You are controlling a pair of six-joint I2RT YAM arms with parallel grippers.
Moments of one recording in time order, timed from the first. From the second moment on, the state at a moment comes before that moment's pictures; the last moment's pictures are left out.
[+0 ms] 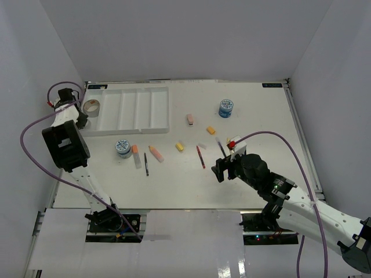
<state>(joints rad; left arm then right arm) 0.40 2.06 1.61 -0.55 -0.26 -0.55 0.90 0.67 0.44 -0.20 0.19 0.20</state>
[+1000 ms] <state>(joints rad) 0.24 1.61 1.42 -0.56 -0.13 -0.50 0.90 0.64 0.44 -0.20 0.20 0.20</state>
